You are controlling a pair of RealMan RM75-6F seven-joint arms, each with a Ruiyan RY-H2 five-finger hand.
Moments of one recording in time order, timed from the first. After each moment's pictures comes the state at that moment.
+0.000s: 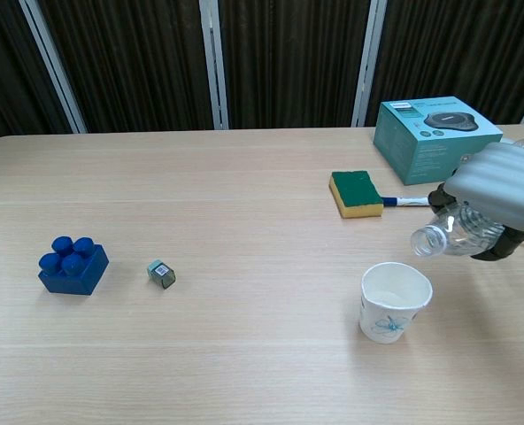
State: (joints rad) left arm -0.09 -1.06 -0.05 -1.71 1.48 1.49 0.06; right arm 0.56 -1.49 0.05 -1.34 -1.46 1.08 -0.65
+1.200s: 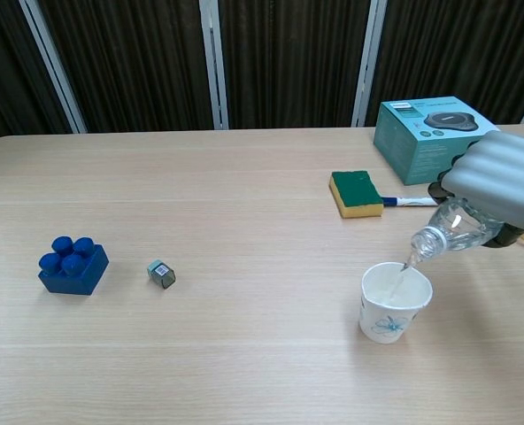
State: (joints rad) left arm -0.10 -1.07 -0.05 -1.72 1.48 1.48 0.07; right arm 0.56 -1.50 0.04 -1.33 -1.49 1.13 -0.81
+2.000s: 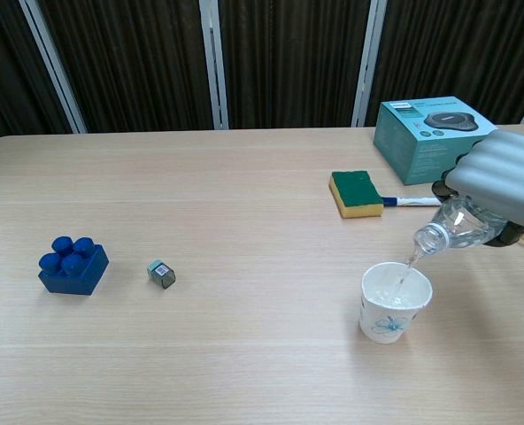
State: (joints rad) left arm -0.10 -1.06 -0.05 -1.72 1.48 1.48 0.07; right arm 0.55 -1.50 0.05 -1.33 -1.47 1.13 -0.80
